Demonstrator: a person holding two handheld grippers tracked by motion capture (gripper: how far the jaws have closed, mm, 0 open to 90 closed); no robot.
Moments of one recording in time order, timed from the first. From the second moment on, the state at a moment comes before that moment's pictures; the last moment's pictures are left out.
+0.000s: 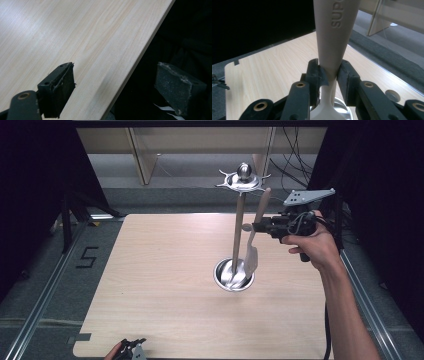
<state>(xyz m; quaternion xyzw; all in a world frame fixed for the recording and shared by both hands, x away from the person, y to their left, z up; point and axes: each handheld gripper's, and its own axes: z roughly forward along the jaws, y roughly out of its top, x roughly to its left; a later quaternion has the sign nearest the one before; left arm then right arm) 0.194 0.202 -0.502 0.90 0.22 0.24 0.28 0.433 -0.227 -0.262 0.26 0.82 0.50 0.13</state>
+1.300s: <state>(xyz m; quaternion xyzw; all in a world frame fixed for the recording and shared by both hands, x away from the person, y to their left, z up) 0.195 0.202 -0.503 0.91 0.22 0.23 0.28 0.387 -0.248 -0.290 0.32 0.79 0.49 0.21</state>
